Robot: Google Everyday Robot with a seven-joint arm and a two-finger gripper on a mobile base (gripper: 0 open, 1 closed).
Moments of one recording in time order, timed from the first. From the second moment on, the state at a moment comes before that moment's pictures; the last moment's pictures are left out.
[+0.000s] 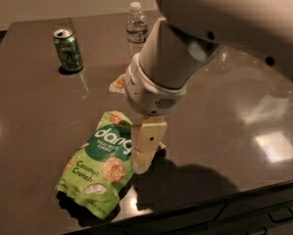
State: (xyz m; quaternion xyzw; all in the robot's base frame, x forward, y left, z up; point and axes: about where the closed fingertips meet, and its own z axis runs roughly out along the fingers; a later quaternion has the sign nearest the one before) arm 0.403 0.026 0.911 -0.79 0.57 0.11 0.20
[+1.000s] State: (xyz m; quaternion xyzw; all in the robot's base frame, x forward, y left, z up) arm 0.389 0.055 0.868 -0.82 0.54 0.12 0.15
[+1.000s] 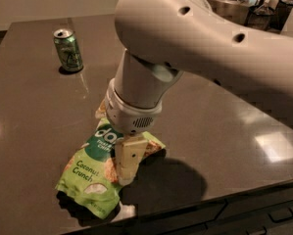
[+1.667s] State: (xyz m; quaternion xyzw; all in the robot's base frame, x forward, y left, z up) arm 0.404 0.055 0.875 -0.80 0.56 0.14 0.14
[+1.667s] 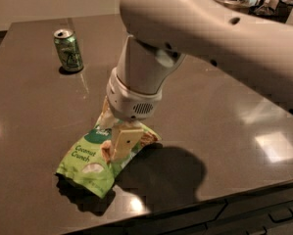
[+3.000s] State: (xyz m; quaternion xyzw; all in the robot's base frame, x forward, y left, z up) arm 0.519 0.114 0.952 -0.70 0.62 0.19 0.28
